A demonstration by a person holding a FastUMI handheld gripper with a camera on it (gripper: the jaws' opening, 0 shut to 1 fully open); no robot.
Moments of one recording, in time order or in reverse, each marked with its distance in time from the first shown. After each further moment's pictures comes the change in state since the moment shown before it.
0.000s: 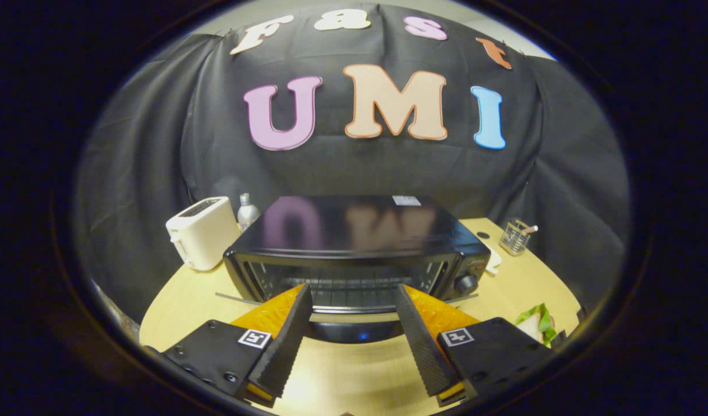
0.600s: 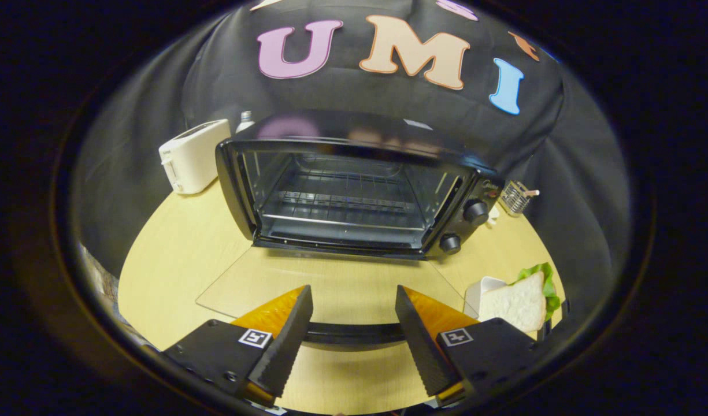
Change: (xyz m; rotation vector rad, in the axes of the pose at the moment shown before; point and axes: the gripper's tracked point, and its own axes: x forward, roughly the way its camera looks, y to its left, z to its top) arm -0.006 -0.003 -0.099 -0.125 0.283 -0.033
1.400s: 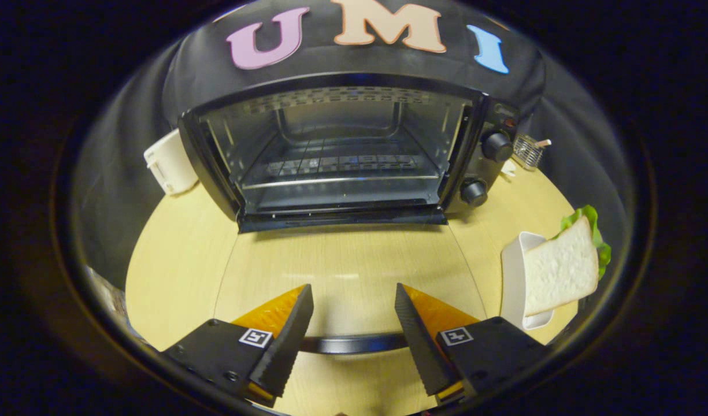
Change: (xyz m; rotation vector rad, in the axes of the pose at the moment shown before) arm 0.038 0.002 -0.051 0.166 0.073 0.044
